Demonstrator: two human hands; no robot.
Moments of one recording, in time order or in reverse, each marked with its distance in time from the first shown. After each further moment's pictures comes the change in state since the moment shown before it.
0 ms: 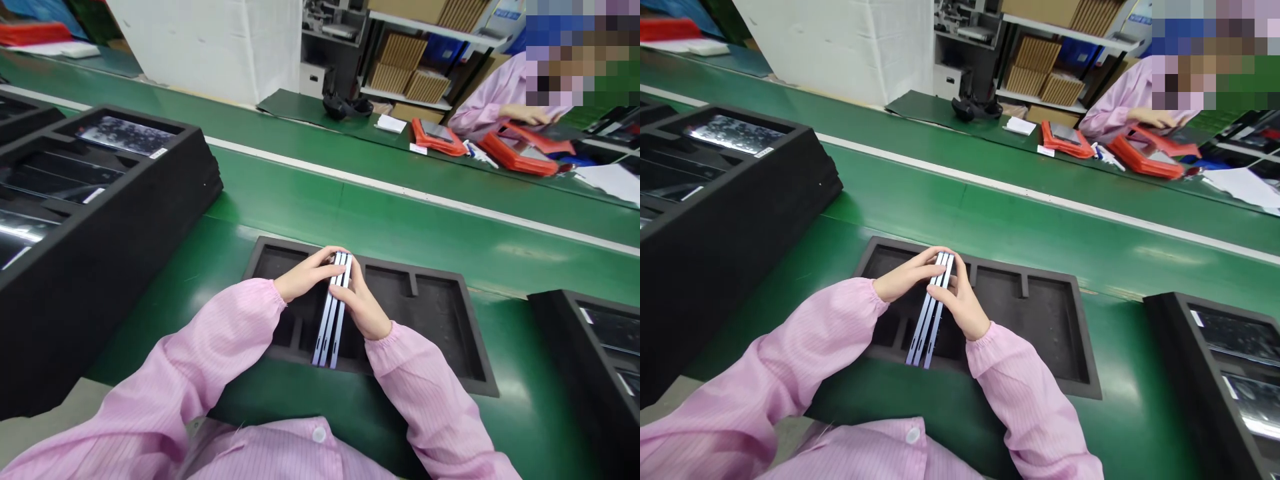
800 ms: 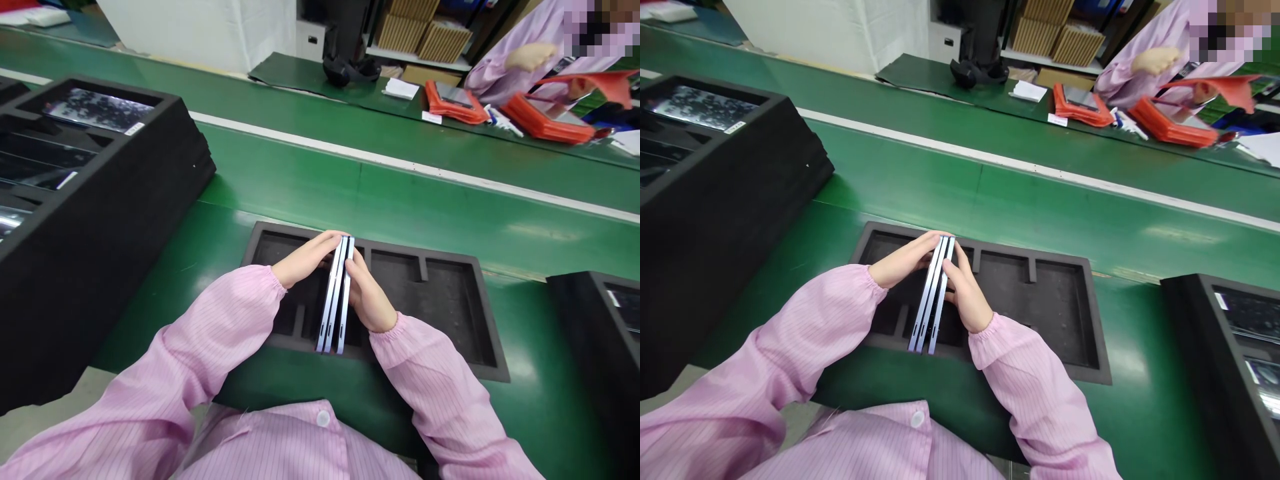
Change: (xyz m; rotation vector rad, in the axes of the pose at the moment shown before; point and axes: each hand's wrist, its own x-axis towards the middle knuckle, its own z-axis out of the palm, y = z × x) left_hand 0.002 -0.004 -0.003 -0.020 0.050 -0.175; right_hand -0.006 -0.004 0.012 0.057 0.119 0.160
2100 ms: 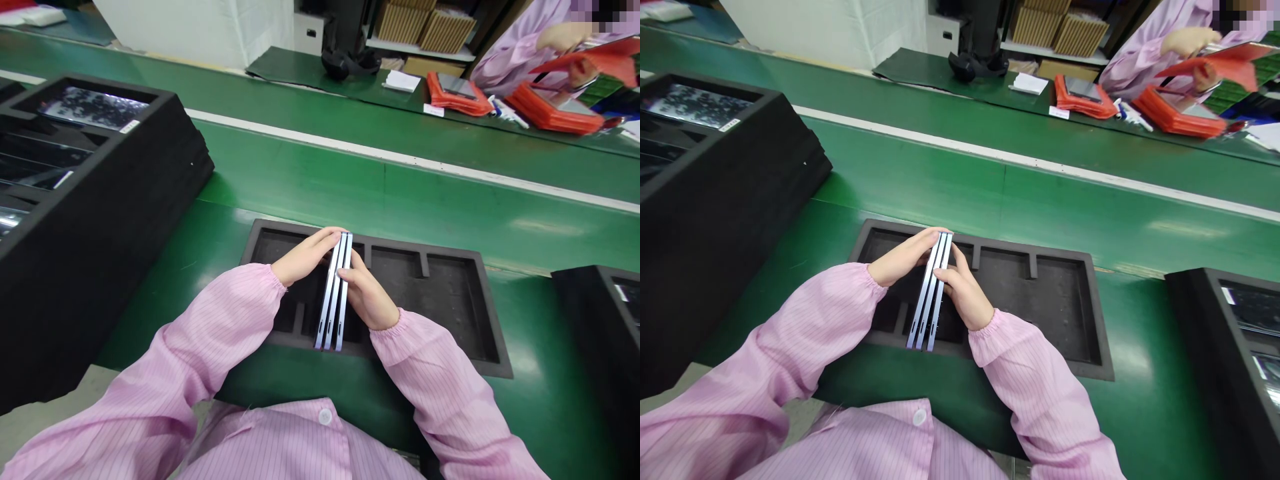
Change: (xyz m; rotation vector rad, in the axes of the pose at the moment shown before) left_hand 0.002 -0.002 0.001 0.029 0.039 0.041; right_hand 0.008 0.011 -0.010 0.109 -0.085 0.014
